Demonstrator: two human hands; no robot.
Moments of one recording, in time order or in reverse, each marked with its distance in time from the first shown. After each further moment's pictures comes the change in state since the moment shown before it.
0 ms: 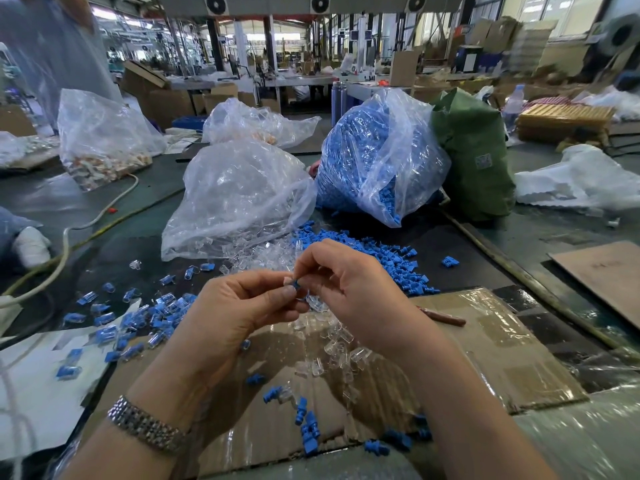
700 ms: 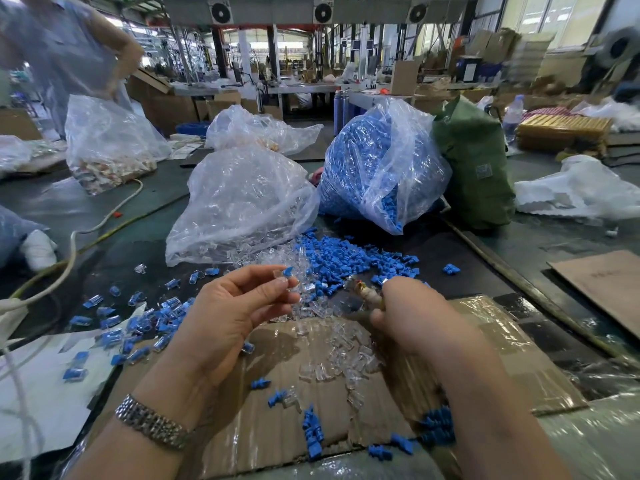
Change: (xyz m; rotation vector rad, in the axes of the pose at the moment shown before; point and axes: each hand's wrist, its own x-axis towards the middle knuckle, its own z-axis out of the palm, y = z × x) left_hand 0.005 -0.001 -0.010 -0.158 0.078 0.021; right_hand -0.009 0.018 -0.030 -0.642 -0.273 0.694
